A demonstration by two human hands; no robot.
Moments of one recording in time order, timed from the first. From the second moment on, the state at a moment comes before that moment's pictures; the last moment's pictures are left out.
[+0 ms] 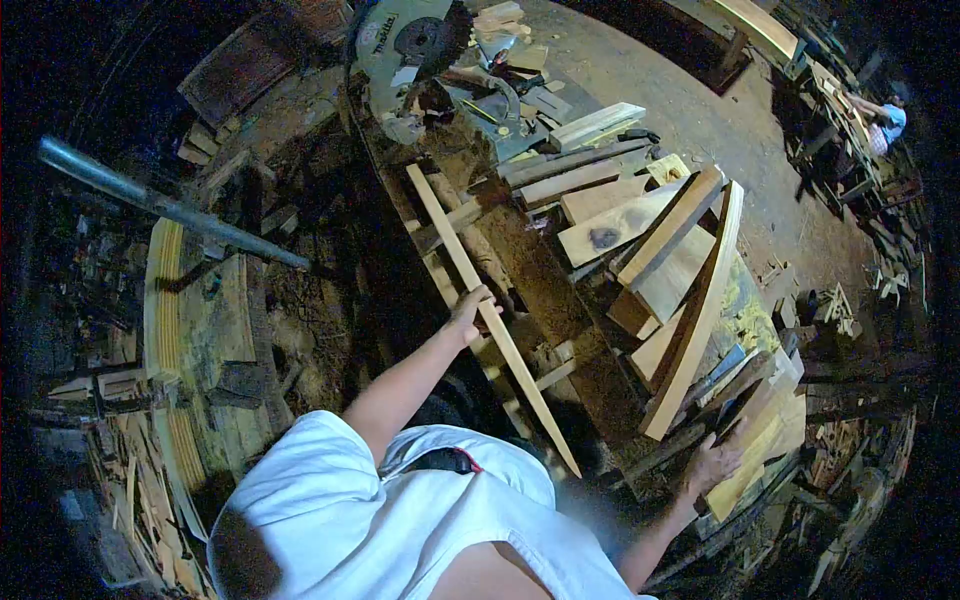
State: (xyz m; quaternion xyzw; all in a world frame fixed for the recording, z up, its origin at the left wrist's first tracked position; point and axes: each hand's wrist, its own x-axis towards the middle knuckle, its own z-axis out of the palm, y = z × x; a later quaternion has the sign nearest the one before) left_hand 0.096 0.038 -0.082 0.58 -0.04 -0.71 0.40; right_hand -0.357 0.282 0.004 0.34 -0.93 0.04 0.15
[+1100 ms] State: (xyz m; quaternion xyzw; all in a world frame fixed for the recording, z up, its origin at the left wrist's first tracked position) left_hand 0.047 0.051 -0.058 0.82 0.01 -0.45 0.35; right_hand -0.353 0.278 0.010 0.33 -0.93 0.04 0.12
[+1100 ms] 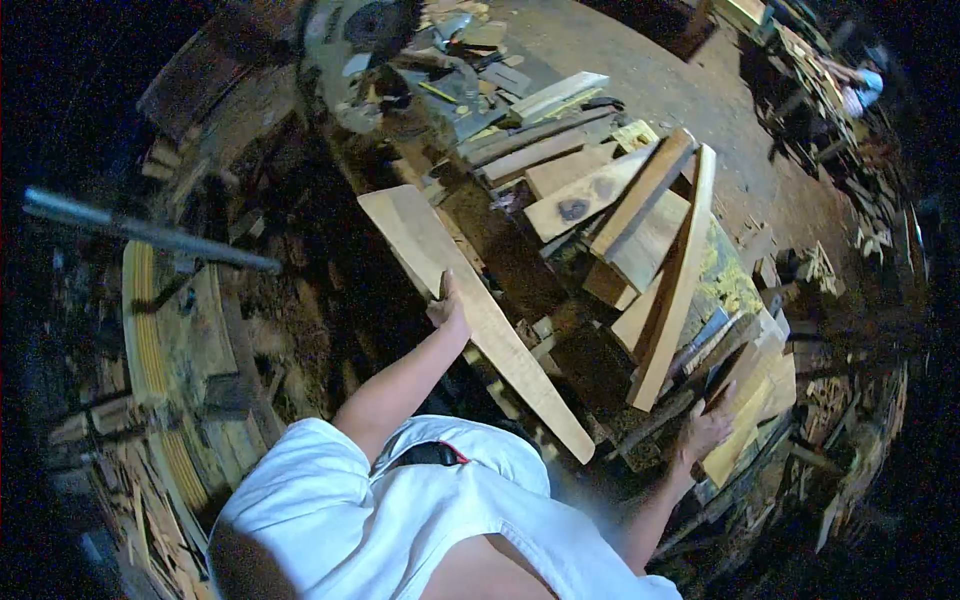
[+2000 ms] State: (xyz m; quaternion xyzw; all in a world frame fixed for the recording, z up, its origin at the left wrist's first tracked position) left_hand 0.026 0.034 0.047 0.67 -0.41 -0.41 0.47; right_hand -0.347 0.275 0.020 0.29 -0.95 0.07 0.12
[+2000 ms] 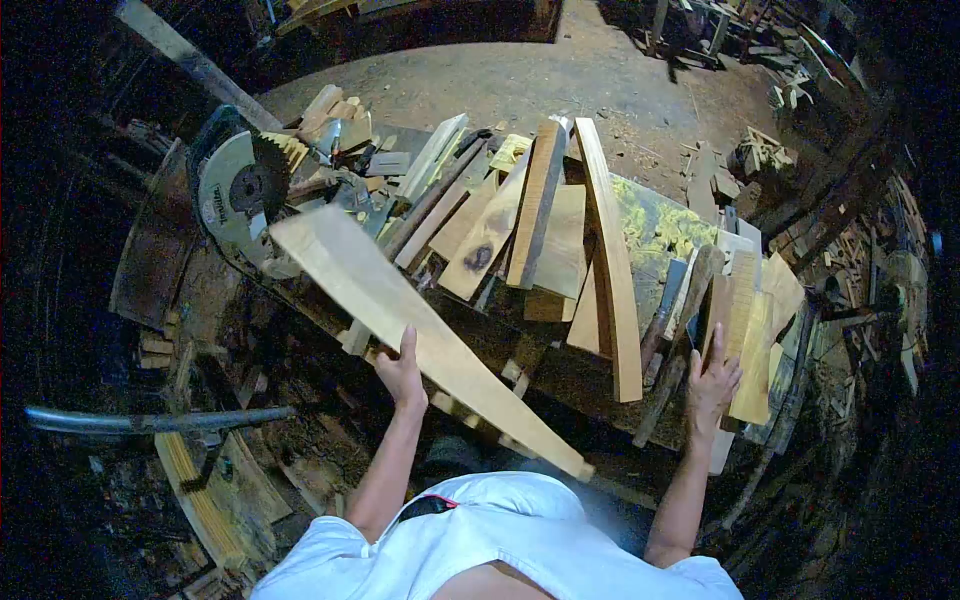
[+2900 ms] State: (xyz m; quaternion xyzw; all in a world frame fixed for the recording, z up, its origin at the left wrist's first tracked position) left_hand -0.069 -0.115 0.037 0.48 -0.52 -0.63 0.32; right_hand -0.044 0.097 0.029 0.31 -0.73 0.49 -0.36
